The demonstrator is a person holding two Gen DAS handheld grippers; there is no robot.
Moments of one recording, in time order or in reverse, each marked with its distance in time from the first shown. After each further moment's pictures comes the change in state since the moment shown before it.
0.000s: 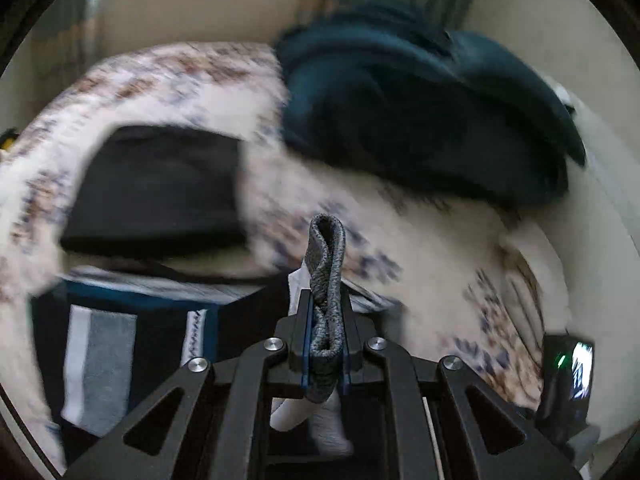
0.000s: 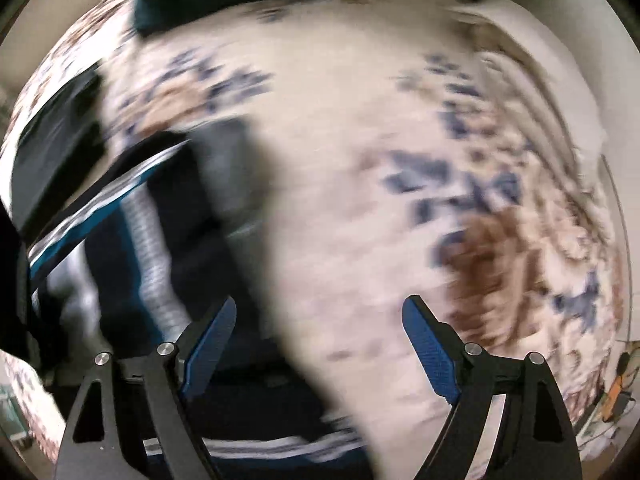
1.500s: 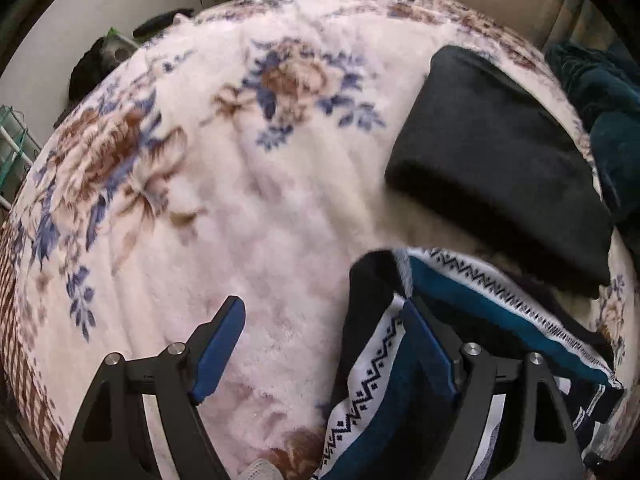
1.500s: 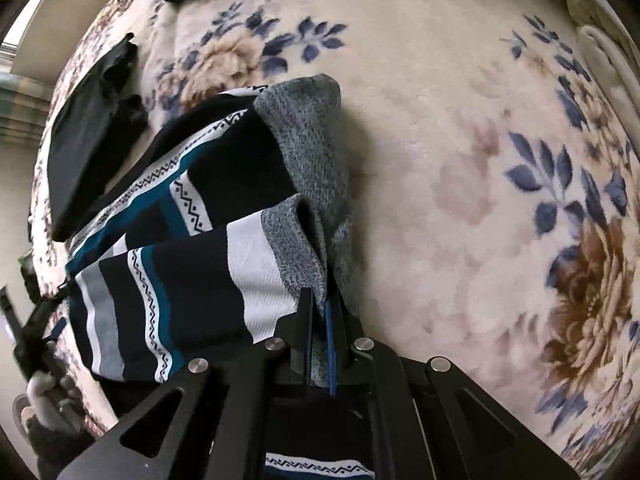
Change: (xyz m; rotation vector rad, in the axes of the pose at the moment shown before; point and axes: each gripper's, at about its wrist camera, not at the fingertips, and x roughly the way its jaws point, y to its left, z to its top) left arm -0.009 0.327 -0.028 -0.465 0.103 0.520; right arm 0.053 0.069 0.011 -0.068 0.164 0.249
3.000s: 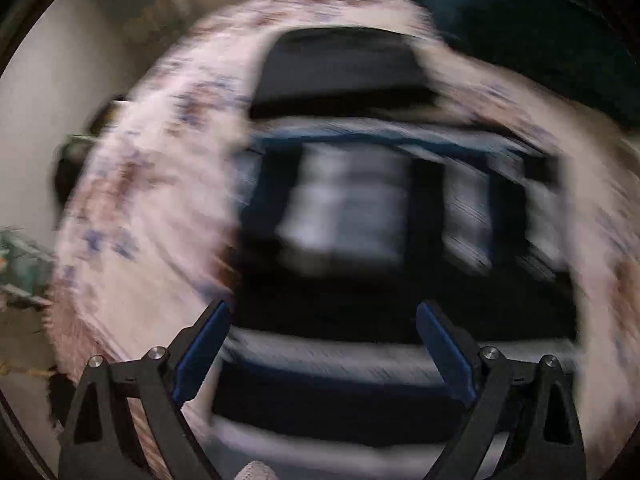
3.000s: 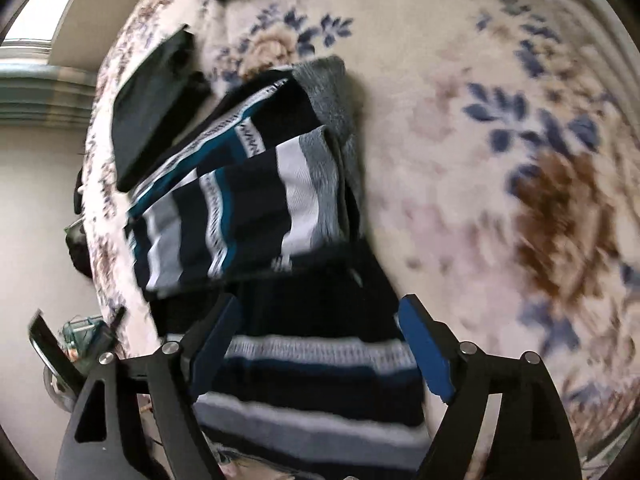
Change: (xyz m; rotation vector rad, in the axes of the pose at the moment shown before) left arm -0.162 -0.115 -0.214 0.463 0.040 -0.029; right arm -0.108 -0.041 -0.072 -0.038 0.082 0.193
